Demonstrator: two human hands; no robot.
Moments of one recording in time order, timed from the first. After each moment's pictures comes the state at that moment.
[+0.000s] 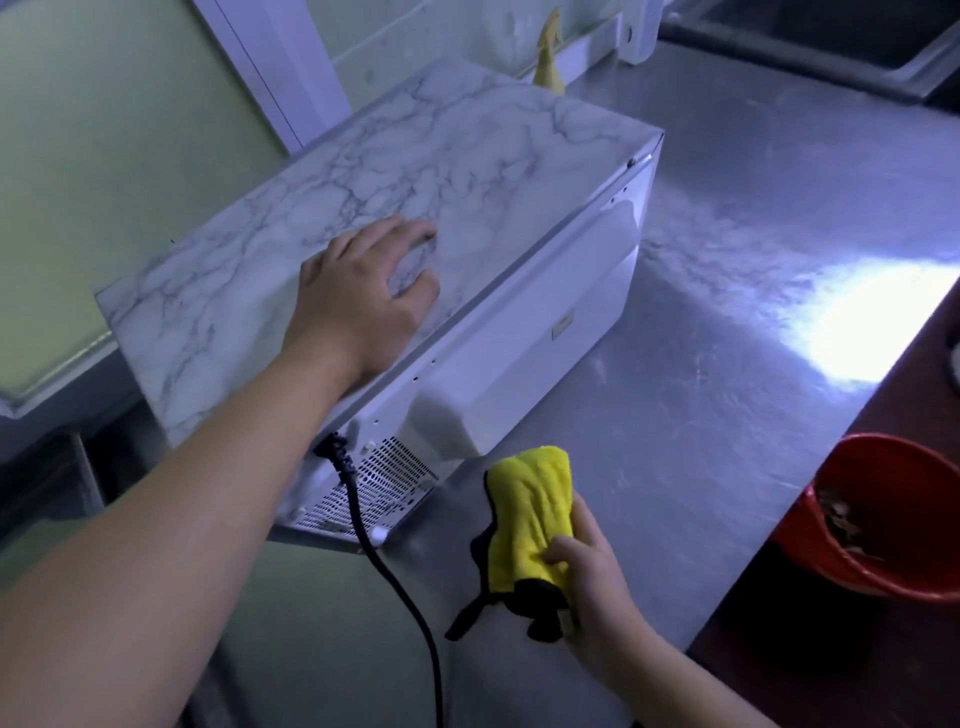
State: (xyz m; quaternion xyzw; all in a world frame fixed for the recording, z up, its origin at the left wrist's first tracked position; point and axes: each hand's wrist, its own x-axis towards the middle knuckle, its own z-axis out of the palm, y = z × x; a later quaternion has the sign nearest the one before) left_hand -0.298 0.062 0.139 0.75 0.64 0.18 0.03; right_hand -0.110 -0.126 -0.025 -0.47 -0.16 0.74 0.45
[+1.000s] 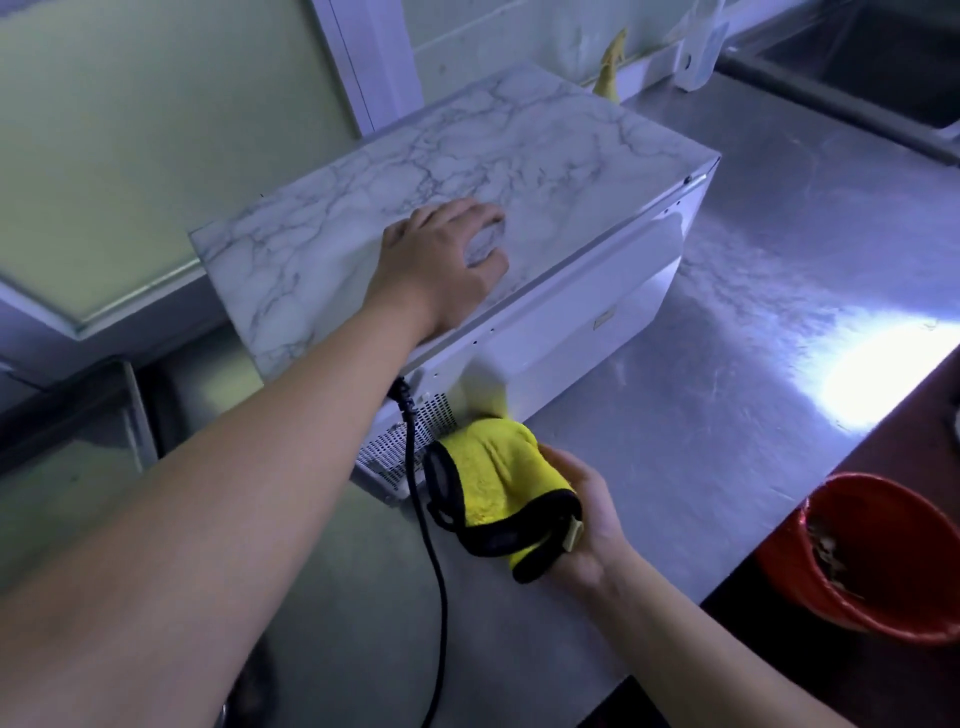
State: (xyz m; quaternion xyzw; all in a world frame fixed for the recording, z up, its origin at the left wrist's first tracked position) left_hand -0.297 0.060 0.142 0.75 0.64 0.17 0.05; right_hand -0.133 -0.099 0.037 -0.31 0.07 0.89 0.34
